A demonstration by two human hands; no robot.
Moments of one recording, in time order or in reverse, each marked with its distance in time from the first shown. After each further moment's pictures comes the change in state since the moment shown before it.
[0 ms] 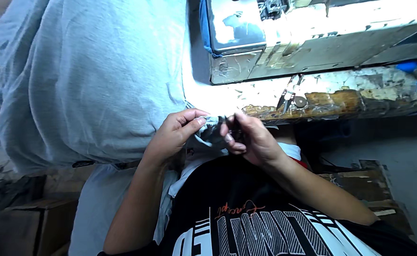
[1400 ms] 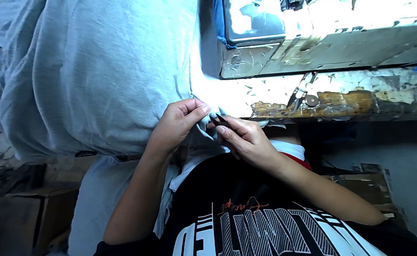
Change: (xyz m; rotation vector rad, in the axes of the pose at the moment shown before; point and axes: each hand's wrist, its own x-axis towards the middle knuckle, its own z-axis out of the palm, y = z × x) left_hand 0.010 -0.002 -0.002 -0.064 0.149 -0.042; right_hand 0.004 0.005 0.015 -0.913 0.014 -0.173
